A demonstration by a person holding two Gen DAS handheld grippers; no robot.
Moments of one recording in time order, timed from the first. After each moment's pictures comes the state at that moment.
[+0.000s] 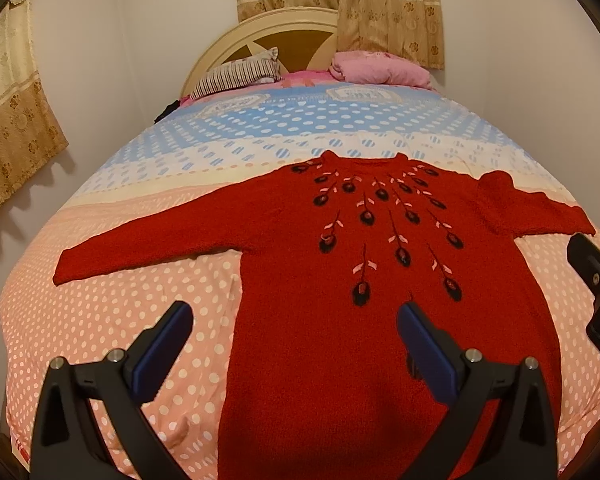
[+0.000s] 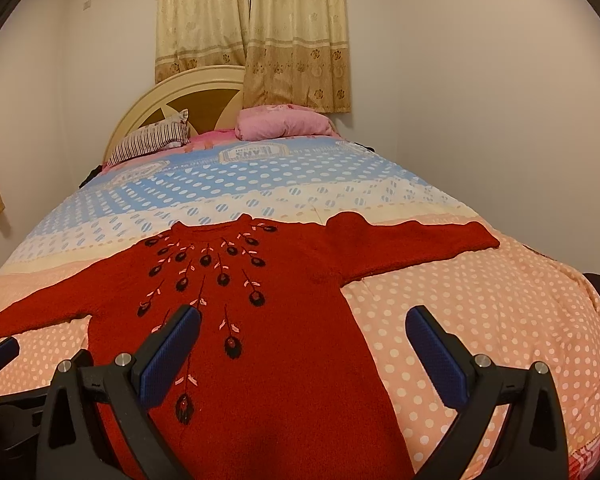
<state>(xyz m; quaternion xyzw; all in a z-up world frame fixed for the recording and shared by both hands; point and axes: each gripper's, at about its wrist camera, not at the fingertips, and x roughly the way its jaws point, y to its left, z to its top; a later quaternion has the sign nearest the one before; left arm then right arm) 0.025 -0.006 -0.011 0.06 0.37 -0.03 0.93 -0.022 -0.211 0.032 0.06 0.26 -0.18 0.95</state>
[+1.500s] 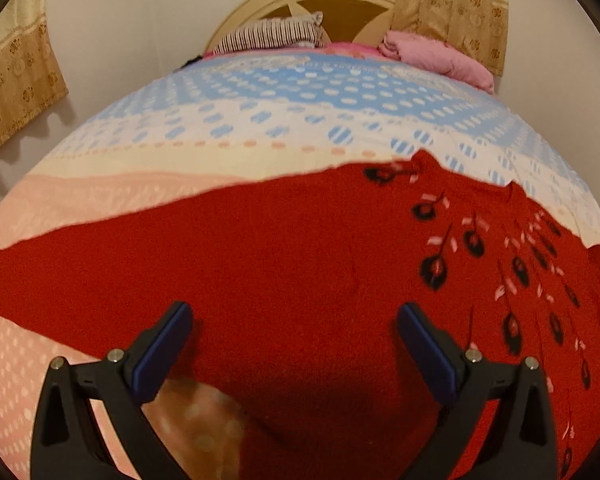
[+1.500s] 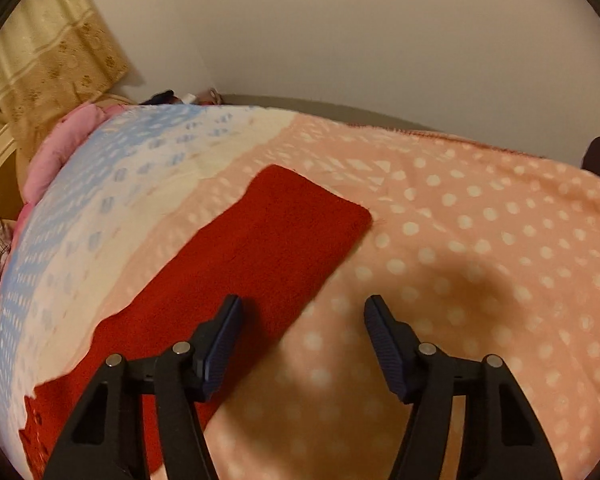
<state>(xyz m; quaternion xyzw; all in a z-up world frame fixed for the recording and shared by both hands) 0.221 0.031 -0.086 -0.02 0.40 0.01 0.92 0.098 -0.624 -0.068 0.33 0.35 -0.40 0.78</state>
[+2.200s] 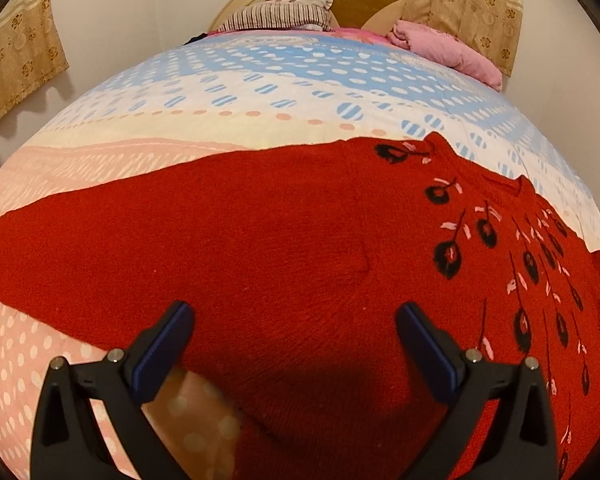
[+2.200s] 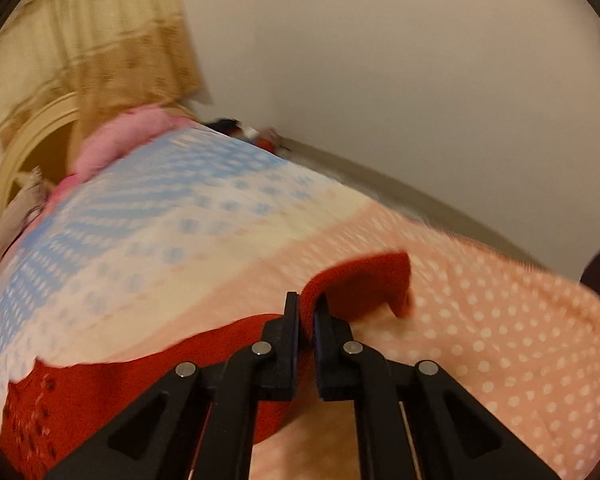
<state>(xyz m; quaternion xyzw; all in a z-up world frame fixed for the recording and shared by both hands) 0.229 0.037 -0.102 -0.04 0.42 0.01 0.90 0.110 -0.563 0.013 0.19 0.29 -0.34 0.87</state>
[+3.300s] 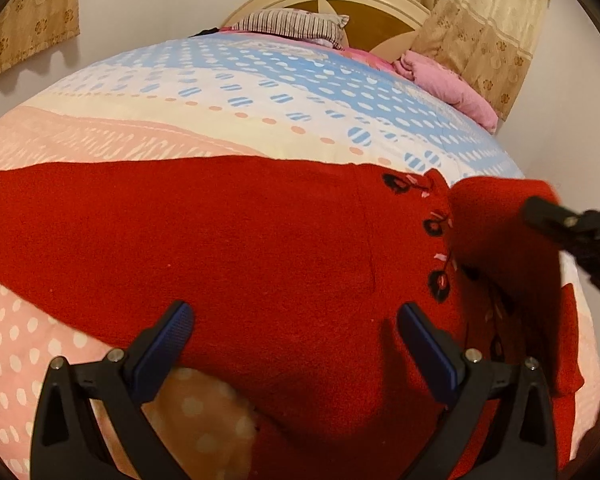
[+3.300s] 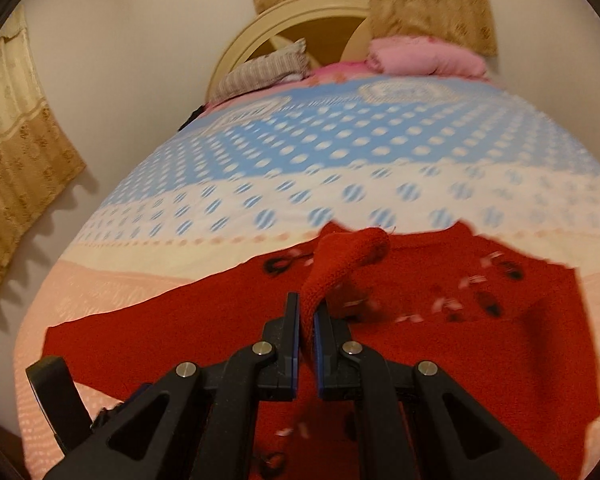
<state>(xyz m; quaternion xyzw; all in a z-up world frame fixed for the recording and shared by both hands) 0.224 0.066 -0.101 -0.13 0.40 -0.01 0.91 0.272 -0.124 -0.013 0.10 0.37 0.07 0.92</state>
